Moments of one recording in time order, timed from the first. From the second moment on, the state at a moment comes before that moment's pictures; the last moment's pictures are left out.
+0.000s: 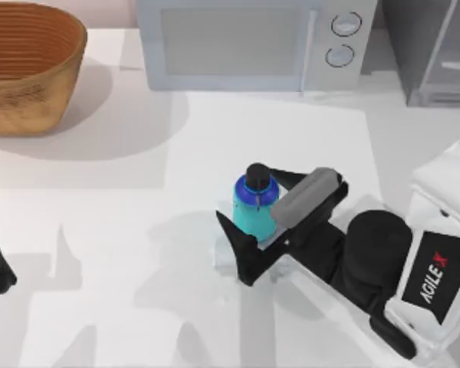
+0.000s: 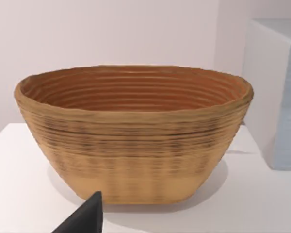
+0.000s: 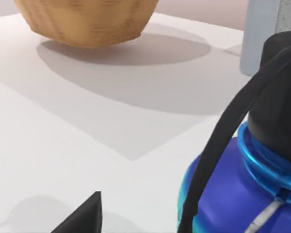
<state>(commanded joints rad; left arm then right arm) 0.00 0.00 0.00 0.00 0.00 0.00 0.67 2.30 0.63 1.57 -0.08 0.00</state>
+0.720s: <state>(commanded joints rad) 0.00 0.00 0.00 0.00 0.00 0.00 0.67 2.30 0.63 1.57 -0.08 0.00</state>
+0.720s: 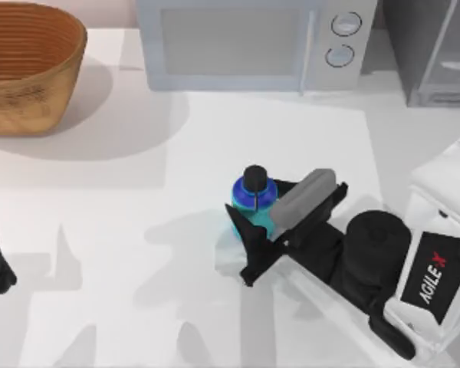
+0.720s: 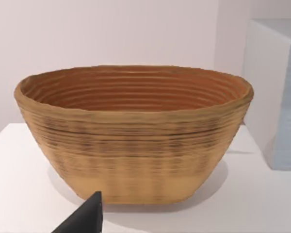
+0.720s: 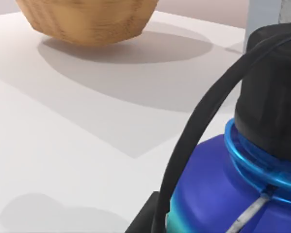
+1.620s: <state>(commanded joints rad) 0.00 0.00 0.00 0.00 0.00 0.00 0.61 2.23 0.59 1.56 -0.14 0.00</state>
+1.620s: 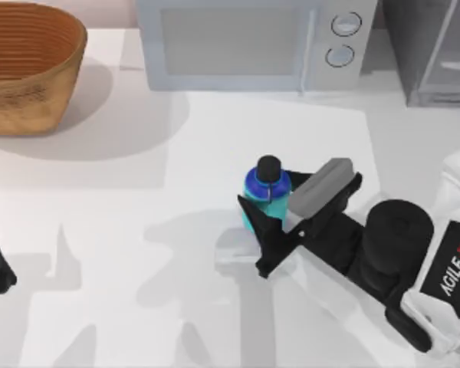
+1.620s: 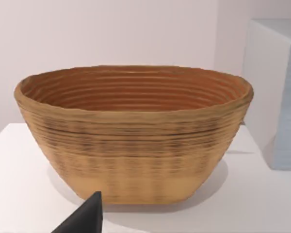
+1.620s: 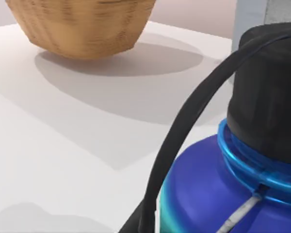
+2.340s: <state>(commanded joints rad) 0.00 0.00 0.00 0.00 0.00 0.00 0.36 1.97 0.39 1.48 -0.39 -0.03</state>
